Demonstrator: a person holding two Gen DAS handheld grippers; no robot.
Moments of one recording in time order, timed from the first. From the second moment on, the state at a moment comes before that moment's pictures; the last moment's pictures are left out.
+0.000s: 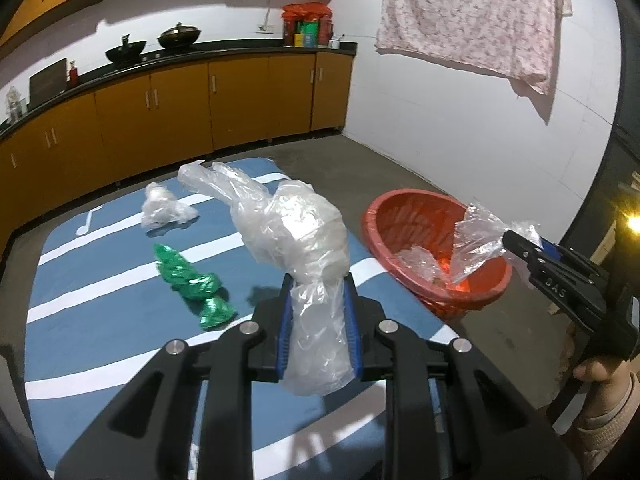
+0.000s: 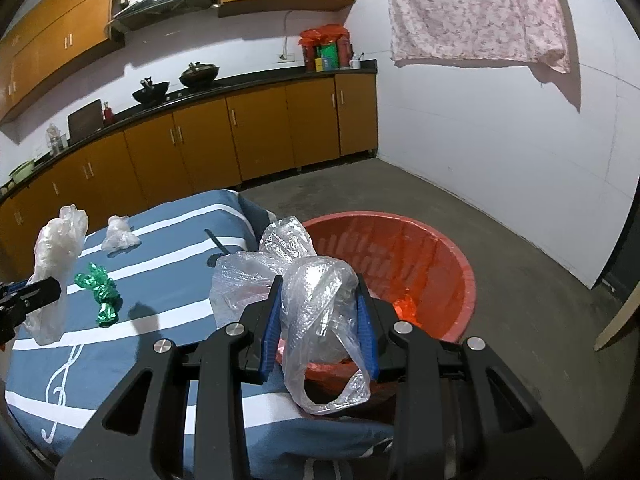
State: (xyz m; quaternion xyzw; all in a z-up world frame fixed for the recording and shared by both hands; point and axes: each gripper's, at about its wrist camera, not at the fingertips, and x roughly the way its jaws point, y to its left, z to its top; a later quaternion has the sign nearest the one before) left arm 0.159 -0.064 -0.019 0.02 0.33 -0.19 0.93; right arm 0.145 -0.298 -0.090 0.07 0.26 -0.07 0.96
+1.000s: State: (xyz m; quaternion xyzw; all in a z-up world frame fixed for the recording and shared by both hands) left arm 0.190 -0.150 -0.027 0.02 0.31 -0.30 0.90; right arm 0.167 -0.347 -0.080 0.11 0.22 -0.14 0.96
